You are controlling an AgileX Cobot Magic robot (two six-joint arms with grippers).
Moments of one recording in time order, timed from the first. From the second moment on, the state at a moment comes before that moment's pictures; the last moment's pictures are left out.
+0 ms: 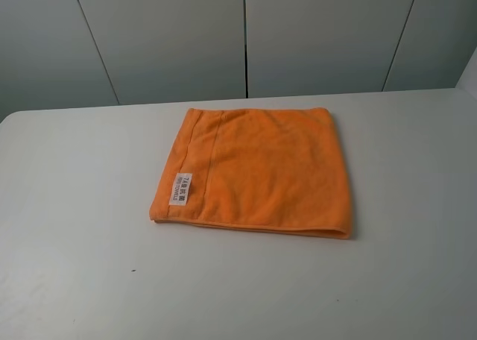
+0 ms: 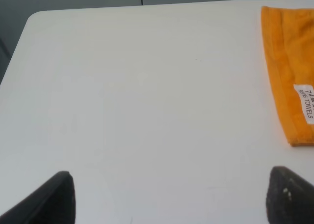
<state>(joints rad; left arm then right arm) -0.02 0.00 -0.51 0.05 1.09 -0.04 0.01 0.00 -0.51 0.10 1.10 -0.11</state>
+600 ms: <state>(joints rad) -0.02 0.30 -0.54 -0.06 0.77 0.23 0.01 0.00 -0.52 0.17 0.85 -0.10</state>
